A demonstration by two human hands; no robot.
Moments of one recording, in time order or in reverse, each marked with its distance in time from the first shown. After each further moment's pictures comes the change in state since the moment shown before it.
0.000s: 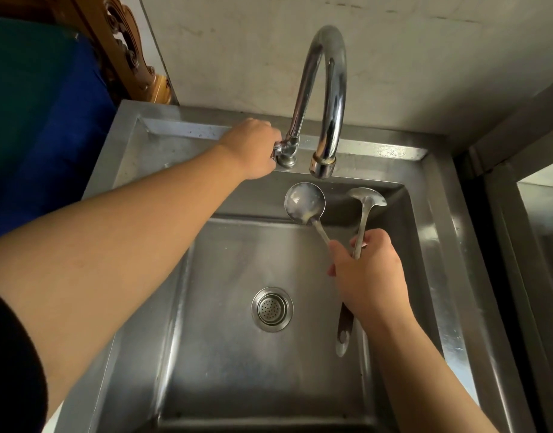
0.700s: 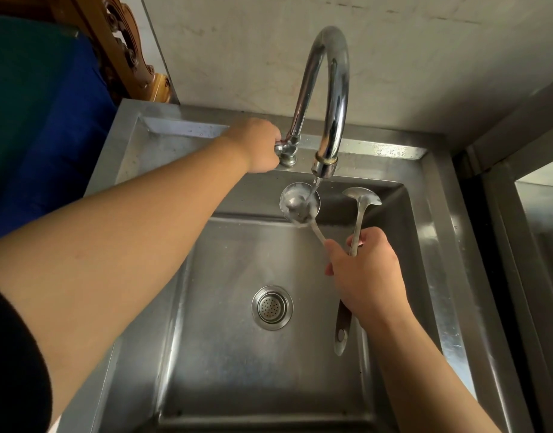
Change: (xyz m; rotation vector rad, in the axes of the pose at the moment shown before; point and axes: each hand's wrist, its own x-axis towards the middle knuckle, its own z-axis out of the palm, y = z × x) left_hand -0.001 0.007 -0.014 -0.057 -0.162 -0.090; right_hand -0.006 -0.008 -0.001 0.012 -0.019 -0.006
